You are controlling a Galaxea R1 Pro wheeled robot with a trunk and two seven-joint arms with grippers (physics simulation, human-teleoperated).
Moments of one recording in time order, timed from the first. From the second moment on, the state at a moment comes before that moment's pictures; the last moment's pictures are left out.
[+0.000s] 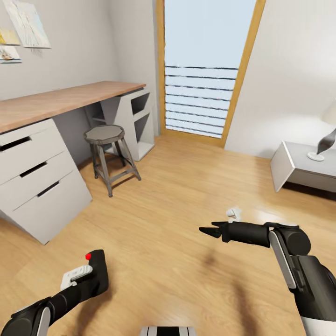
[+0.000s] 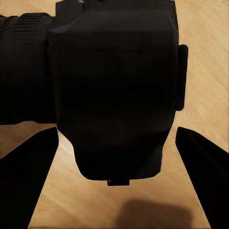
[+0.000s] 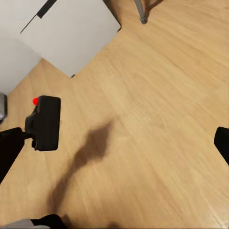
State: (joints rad) left arm -0.08 -0.09 0.42 -1.61 -0.01 0.87 -0.37; right arm -0.49 -0.19 -0.05 -1.61 -0.11 1.04 0.95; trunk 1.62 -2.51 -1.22
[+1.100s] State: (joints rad) left arm -0.13 -0.12 0.33 -1.60 0.00 0.98 -0.23; right arm -0.48 -0.19 -0.05 -1.61 -0.09 1.04 0.89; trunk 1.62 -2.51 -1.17
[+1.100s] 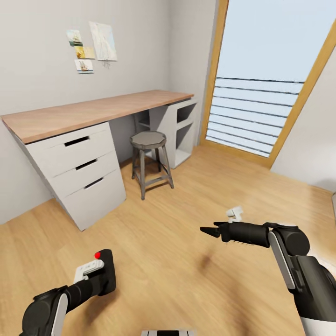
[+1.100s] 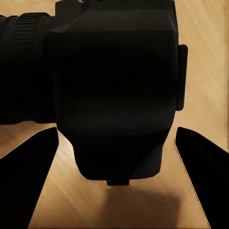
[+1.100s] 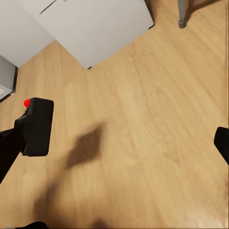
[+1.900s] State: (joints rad) left arm -0.04 -0.13 0.36 -1.60 0.01 0.96 -0.19; right arm -0.48 -0.05 0.07 -1.61 -0.09 1.04 0.31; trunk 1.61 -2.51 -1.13
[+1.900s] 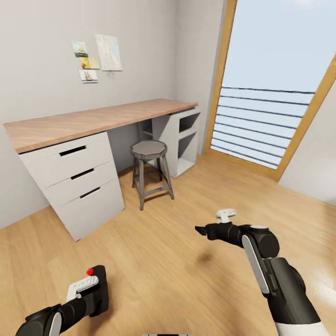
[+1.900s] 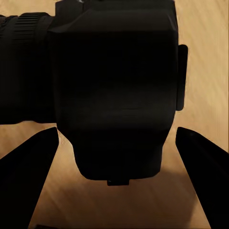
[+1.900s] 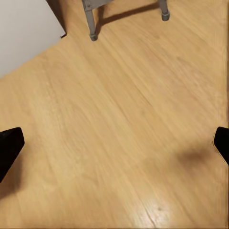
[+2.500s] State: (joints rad) left arm -0.04 -0.14 0.65 -1.60 0.03 0.92 -0.21; right arm -0.46 -0.04 0.21 -1.61 -0.09 0.99 0.24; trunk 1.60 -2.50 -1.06
